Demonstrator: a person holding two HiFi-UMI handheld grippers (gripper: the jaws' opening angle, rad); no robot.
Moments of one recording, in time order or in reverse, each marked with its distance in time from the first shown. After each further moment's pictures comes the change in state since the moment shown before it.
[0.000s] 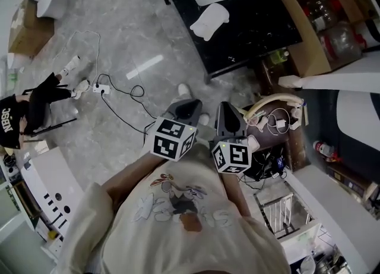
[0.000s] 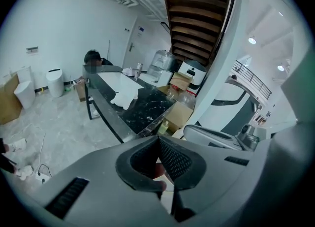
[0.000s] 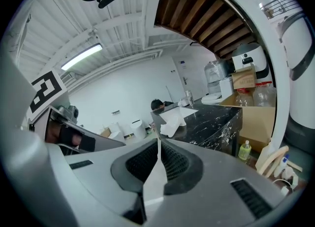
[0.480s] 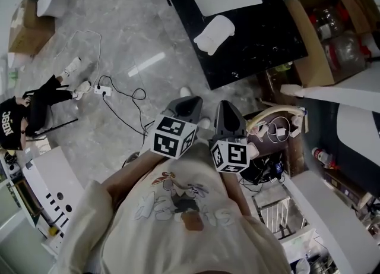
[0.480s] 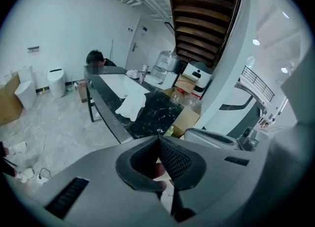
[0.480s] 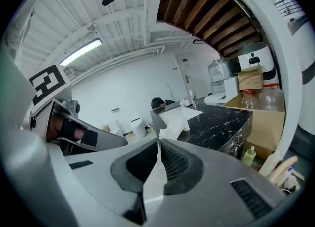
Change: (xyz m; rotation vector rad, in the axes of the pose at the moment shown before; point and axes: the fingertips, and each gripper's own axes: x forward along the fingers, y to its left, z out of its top) left arm 0.032 0.050 0.061 -0.027 0.001 0.015; right arm 0.075 -0.003 0.030 -0.030 0.026 0.000
